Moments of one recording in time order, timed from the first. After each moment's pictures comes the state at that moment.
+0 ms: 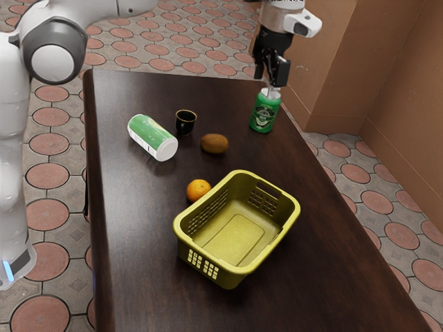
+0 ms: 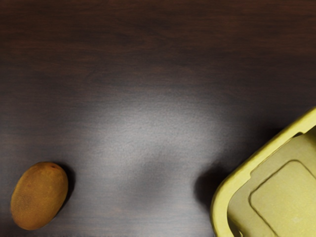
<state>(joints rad) 0.07 0.14 -0.05 -1.20 0.01 1.43 -0.01</state>
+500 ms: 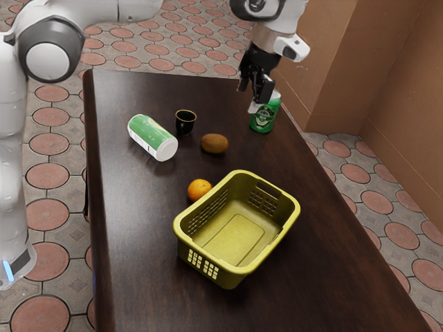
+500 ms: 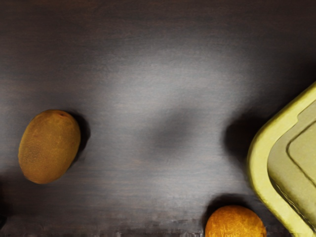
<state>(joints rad) 0.07 0.10 -0.05 -1.38 0.06 1.40 0.04</state>
